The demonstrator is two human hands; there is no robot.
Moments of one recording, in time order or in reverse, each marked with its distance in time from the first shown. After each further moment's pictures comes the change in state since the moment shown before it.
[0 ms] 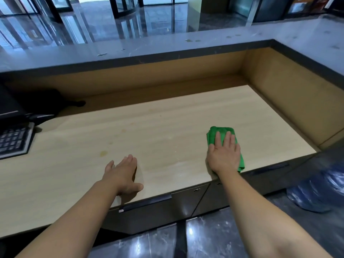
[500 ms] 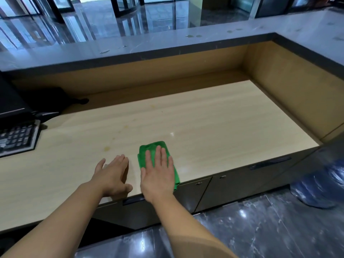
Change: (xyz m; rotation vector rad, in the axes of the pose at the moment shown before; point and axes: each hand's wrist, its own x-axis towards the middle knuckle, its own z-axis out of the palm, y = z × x) left_hand -0.023 -0.028 0.008 0.047 0.054 -0.020; right_hand -0.119 -0.152 0.035 0.058 -0.073 -0.469
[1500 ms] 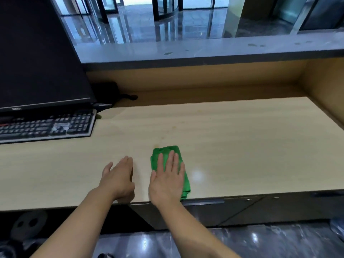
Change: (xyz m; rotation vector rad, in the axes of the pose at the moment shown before) left_hand -0.032 -0.109 0.020 -0.240 0.102 -0.220; right_hand 0.015 -0.116 0.022 0.014 -0.009 -0.027
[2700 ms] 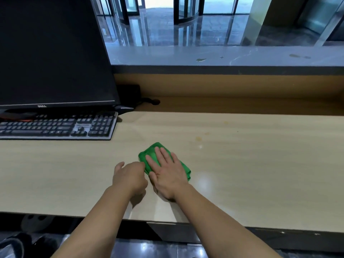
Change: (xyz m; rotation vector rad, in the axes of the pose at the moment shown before) left_hand 0.036 -0.026 -0.021 -0.022 0.088 -0.053; right_hand 0.083 -0.038 -0.006 -0.188 -0.109 -0.536
